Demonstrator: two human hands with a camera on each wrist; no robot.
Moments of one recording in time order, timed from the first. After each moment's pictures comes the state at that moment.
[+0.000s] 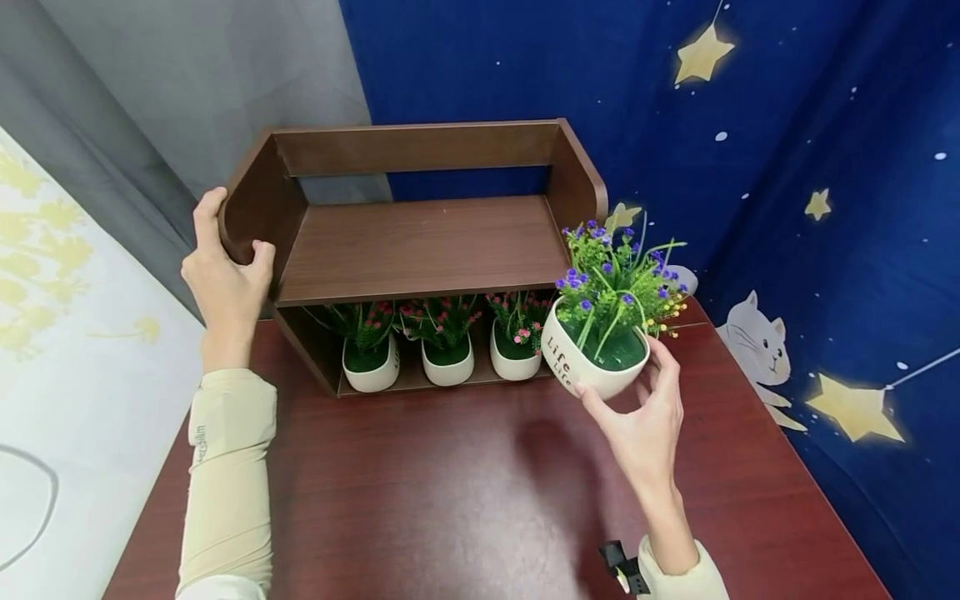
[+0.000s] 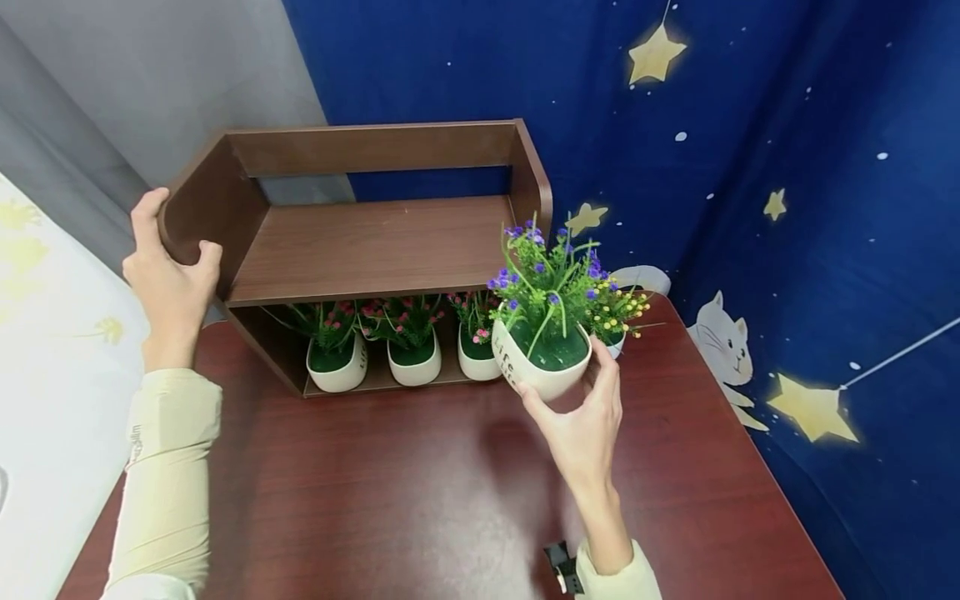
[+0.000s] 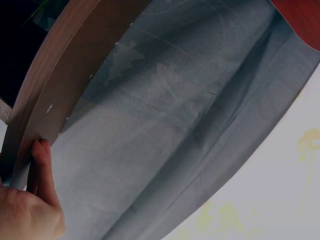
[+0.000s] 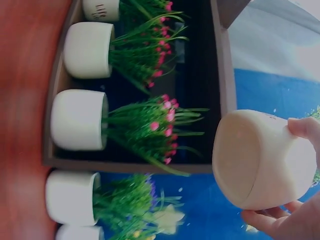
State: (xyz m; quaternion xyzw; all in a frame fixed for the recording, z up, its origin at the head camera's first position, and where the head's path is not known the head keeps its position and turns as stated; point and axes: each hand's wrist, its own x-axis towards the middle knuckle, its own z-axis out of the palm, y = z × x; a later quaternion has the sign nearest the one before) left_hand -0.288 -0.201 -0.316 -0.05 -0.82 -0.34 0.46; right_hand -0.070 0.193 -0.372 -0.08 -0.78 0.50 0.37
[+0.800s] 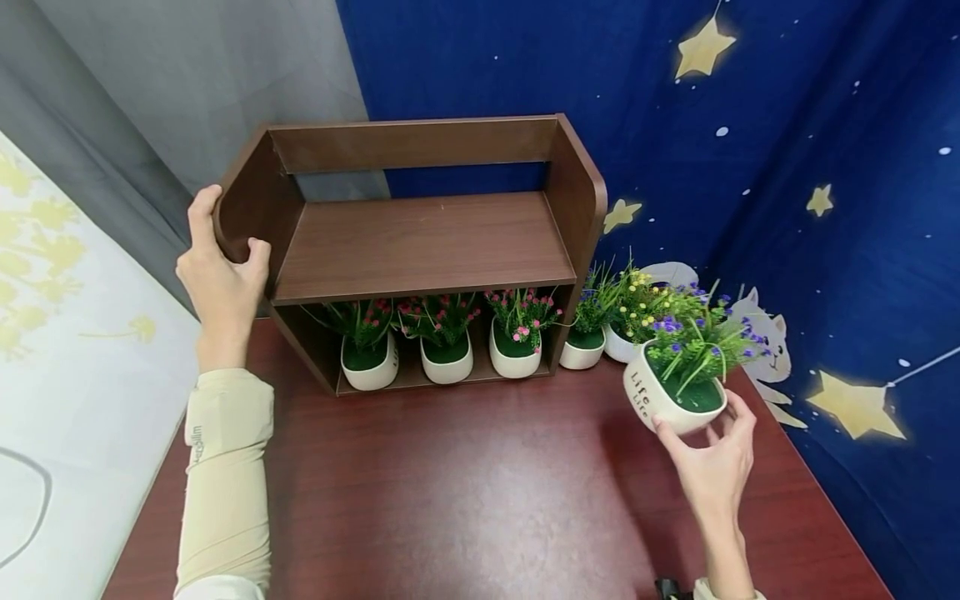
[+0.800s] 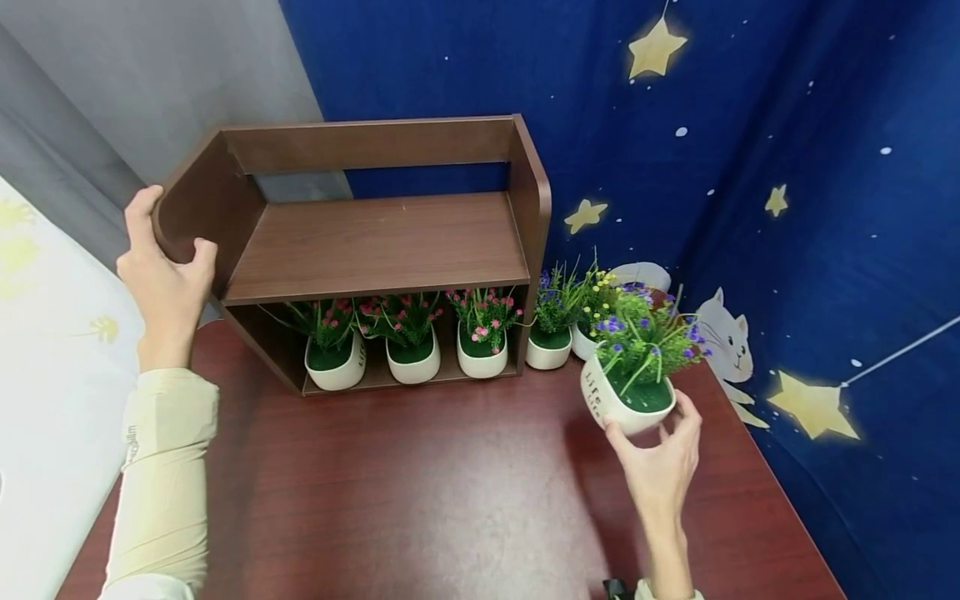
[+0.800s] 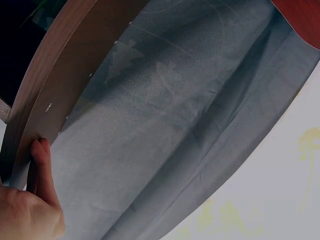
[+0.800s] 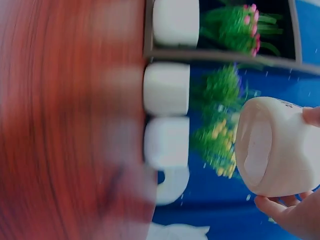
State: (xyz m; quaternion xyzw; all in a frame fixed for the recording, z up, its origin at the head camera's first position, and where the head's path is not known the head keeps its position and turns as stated) left_hand -0.290 -0.203 -0.318 -0.05 -0.82 -0.33 0.47; right_hand -0.045 0.283 -0.454 -0.23 -0.78 0.44 0.38
